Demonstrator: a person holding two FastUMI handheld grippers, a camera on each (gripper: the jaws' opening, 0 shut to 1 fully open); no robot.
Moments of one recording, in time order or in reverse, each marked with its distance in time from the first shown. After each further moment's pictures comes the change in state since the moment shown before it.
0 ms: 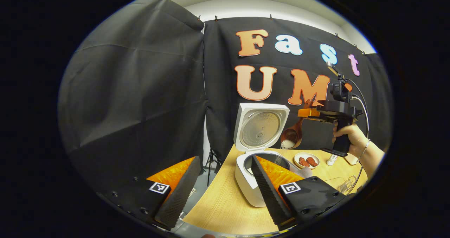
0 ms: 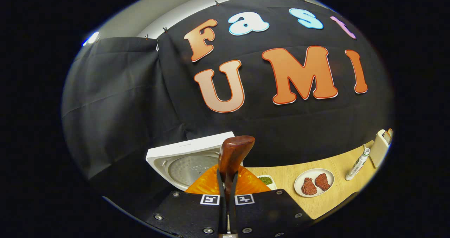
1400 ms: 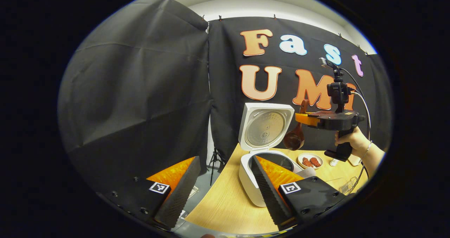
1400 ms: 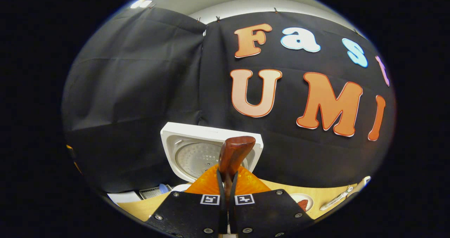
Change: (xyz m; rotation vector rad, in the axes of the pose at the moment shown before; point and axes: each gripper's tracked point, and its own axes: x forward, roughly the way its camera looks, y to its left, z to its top) left arm -0.005 0.007 -0.003 -0.006 0.004 0.035; right arm -0.004 0.034 -0.017 -0.419 -0.045 0.125
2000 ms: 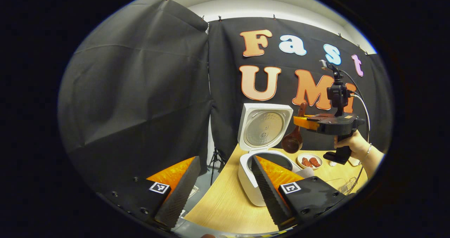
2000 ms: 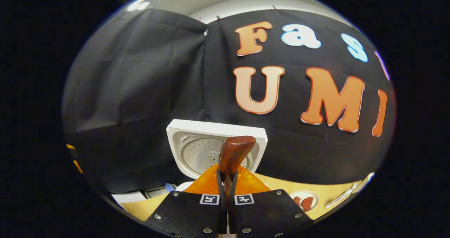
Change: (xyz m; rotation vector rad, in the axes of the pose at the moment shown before) left arm -0.010 -0.006 0.002 -0.008 -0.006 0.004; right arm -0.004 0.001 -0.023 0.170 0.047 0.049
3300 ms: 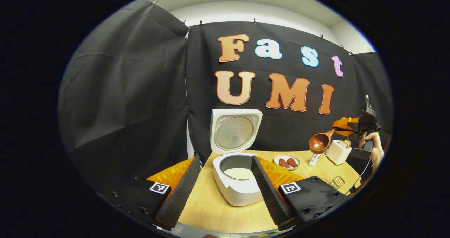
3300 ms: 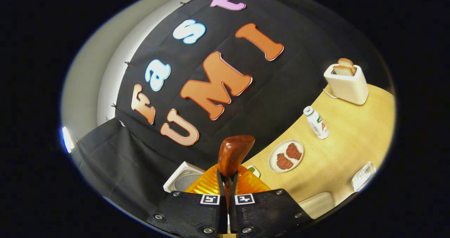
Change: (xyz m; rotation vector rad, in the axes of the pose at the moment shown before) left arm -0.027 -0.079 0.012 0.017 -0.031 -0.179; right arm -0.230 -0.237 -0.022 0.922 -0.147 -0.308
